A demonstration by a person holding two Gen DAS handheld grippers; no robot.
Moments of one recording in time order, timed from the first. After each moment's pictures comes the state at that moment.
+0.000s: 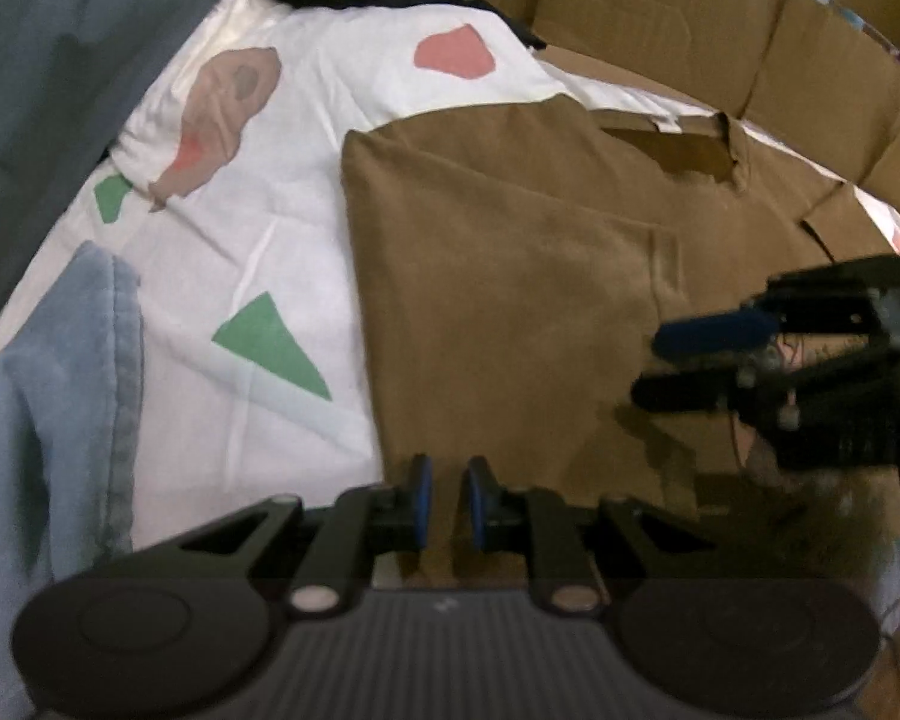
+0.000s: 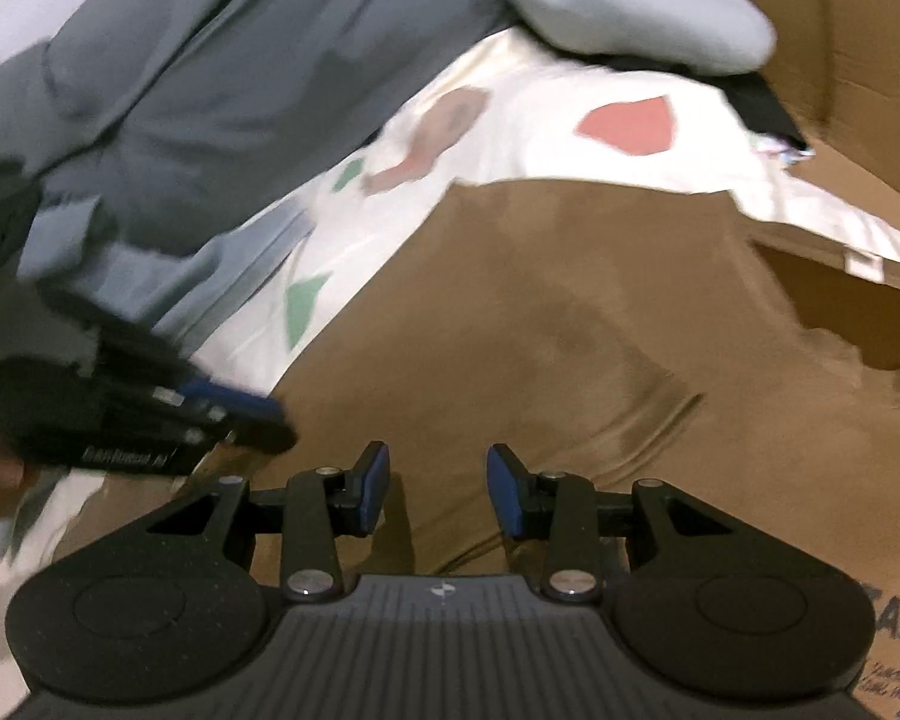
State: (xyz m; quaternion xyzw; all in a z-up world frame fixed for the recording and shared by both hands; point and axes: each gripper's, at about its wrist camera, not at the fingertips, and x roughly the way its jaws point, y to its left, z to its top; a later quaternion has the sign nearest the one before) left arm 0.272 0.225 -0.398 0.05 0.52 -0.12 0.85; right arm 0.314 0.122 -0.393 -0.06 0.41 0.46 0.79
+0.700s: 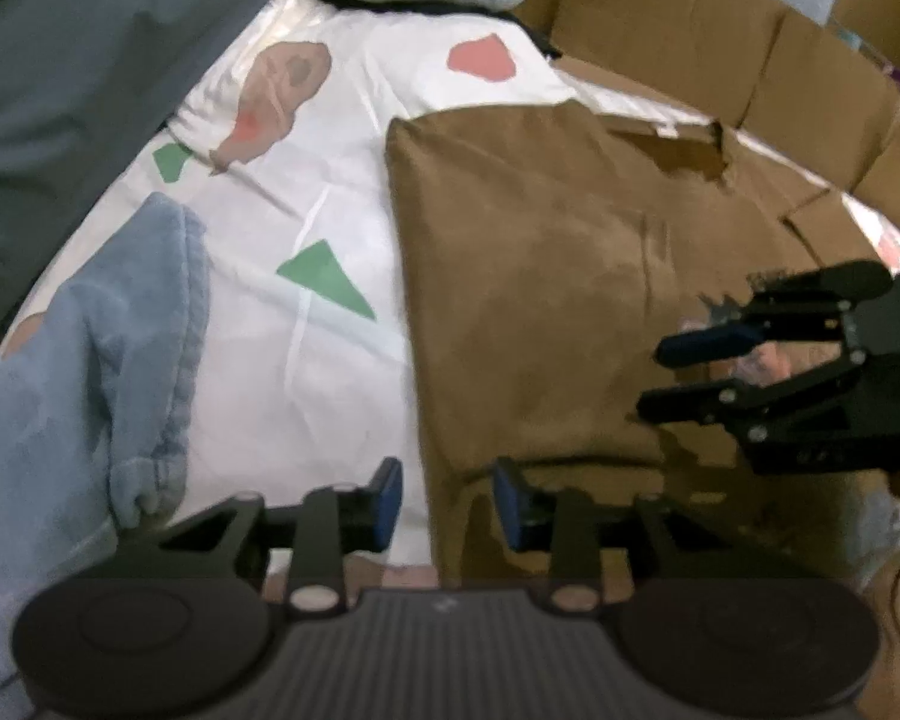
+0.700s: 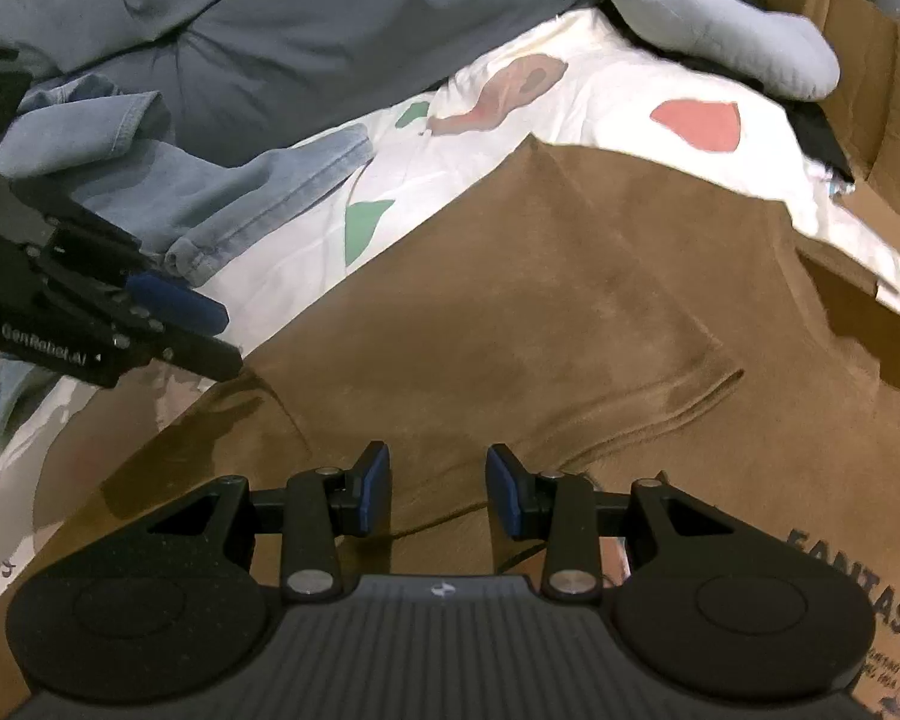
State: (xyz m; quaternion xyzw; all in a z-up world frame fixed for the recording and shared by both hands) left arm 0.228 0.252 -0.382 0.04 0.51 -0.10 0.85; right arm 0.283 0.128 -0.394 -0.14 0.41 0.48 0.77
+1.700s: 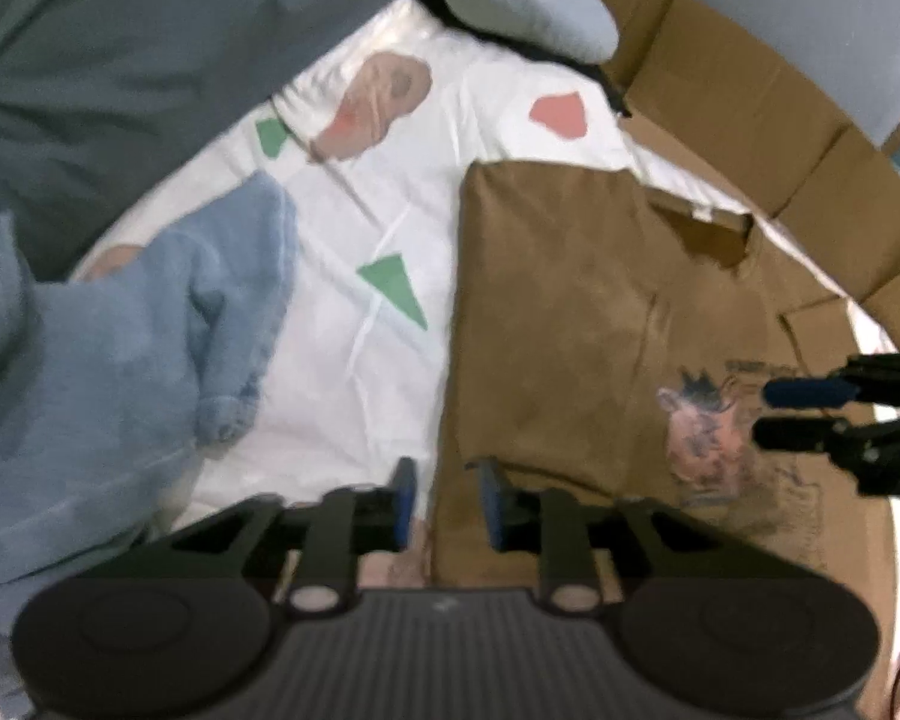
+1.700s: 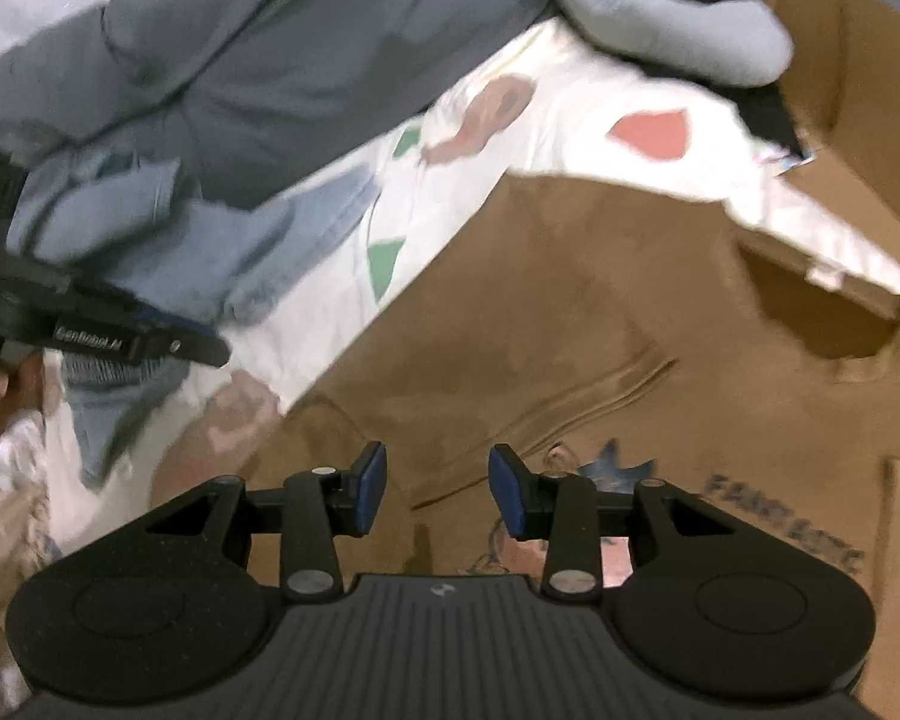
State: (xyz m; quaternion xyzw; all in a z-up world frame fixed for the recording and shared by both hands) left arm 0.212 0.281 -0.301 -0.07 0.54 -0.03 0.84; right arm 0.289 0.082 -0.297 -0.09 0.47 0.45 0.76
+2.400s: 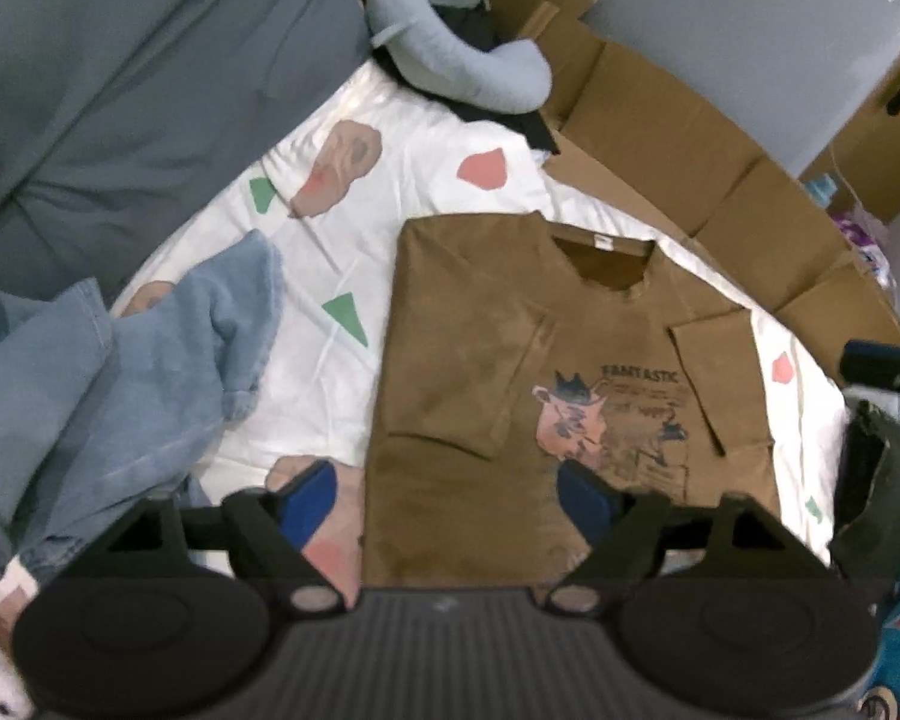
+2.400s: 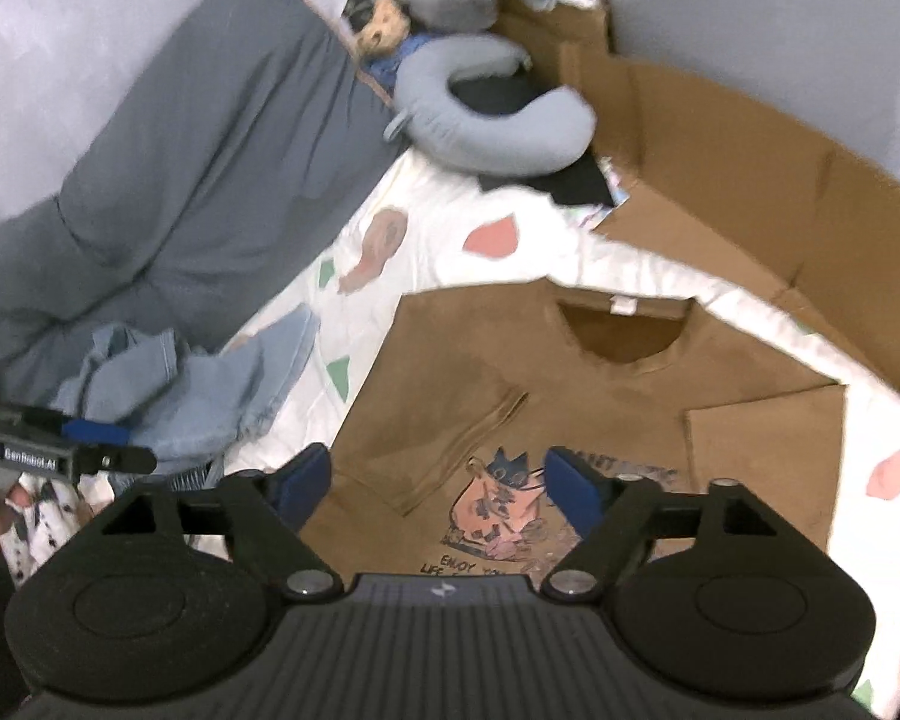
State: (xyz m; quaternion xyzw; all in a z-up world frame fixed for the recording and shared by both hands) left arm 0.168 0.246 -0.157 -0.08 0.55 -0.04 0.83; right arm 0.272 -0.020 -0.113 -0.01 0.48 0.33 0.81
